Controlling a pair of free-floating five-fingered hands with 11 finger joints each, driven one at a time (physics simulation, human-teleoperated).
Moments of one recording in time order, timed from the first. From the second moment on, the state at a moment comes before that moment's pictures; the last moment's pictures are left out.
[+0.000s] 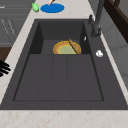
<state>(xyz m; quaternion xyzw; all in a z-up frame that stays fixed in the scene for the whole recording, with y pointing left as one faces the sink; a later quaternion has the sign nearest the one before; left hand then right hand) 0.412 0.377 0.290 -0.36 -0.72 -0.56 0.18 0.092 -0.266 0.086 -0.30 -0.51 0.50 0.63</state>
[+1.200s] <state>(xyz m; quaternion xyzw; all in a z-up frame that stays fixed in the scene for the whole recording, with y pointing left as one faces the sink) 0.344 0.552 0.274 -0.36 -0.73 -0.56 0.17 0.092 -0.266 0.086 -0.30 -0.51 0.50 0.63</state>
